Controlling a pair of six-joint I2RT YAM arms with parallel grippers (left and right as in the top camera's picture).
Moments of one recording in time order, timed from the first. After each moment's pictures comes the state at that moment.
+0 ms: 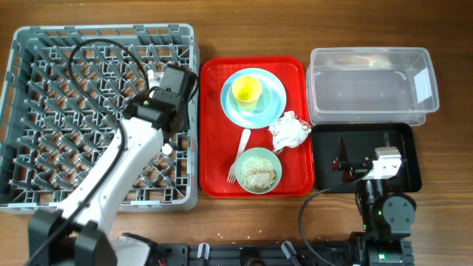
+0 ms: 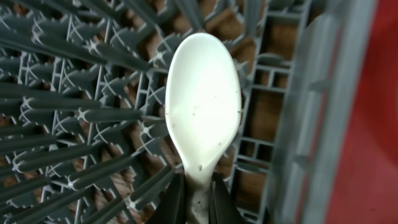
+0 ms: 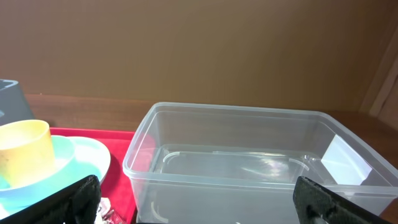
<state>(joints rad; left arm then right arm) -0.35 1.51 1.13 -0.90 -0.40 -0.44 -0.04 0.03 0.01 0.00 -0.05 -0.06</state>
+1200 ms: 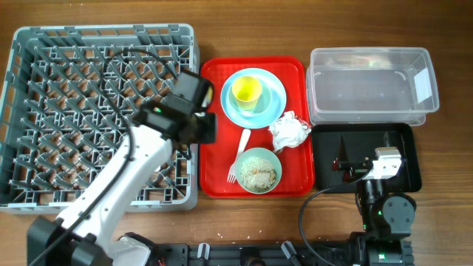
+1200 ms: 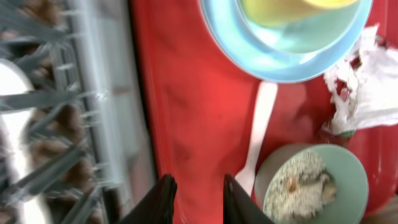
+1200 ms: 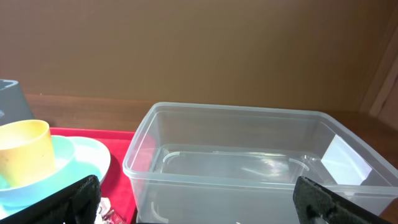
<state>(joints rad) -0.47 1.46 1.12 -0.86 0.04 -0.38 -0.04 0.03 0.01 0.00 -0.05 -0.06</state>
